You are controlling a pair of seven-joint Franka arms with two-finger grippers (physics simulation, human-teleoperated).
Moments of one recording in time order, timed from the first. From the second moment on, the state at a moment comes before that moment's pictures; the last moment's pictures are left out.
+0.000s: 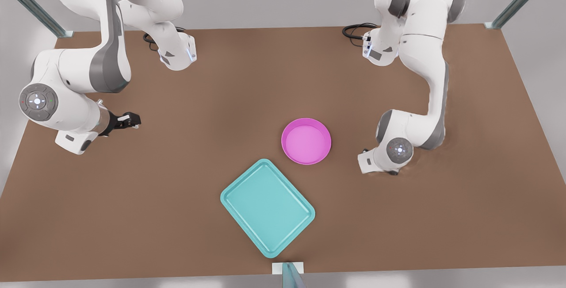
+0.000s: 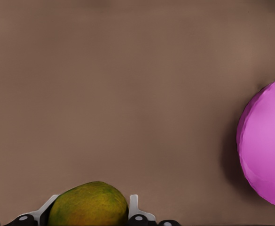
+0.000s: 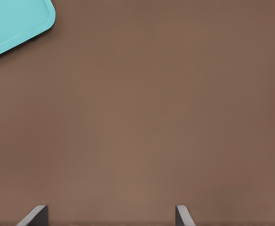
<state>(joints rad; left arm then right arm) -0.48 0.57 0.08 -1.54 0.02 1.93 0.27 0.21 0.25 -0.15 -1.38 -0.03 1.38 -0.23</state>
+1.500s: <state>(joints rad) -0.20 0.23 0.07 -1.36 -0.02 1.34 -0.16 0.80 0.53 -0.07 -1.89 0.72 2.52 0.00</state>
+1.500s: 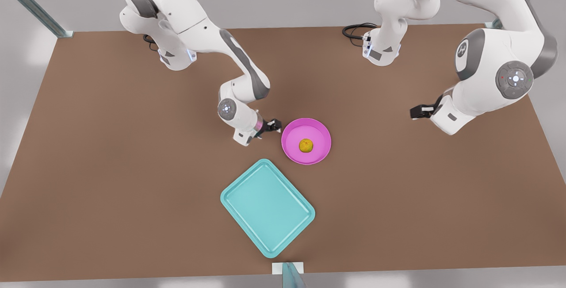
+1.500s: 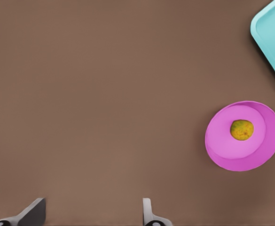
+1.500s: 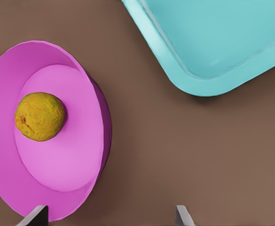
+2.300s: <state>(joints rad) -0.20 0.22 0.07 -1.36 -0.02 1.30 -0.11 0.80 0.74 0.00 -1.72 0.77 2.67 0.14</state>
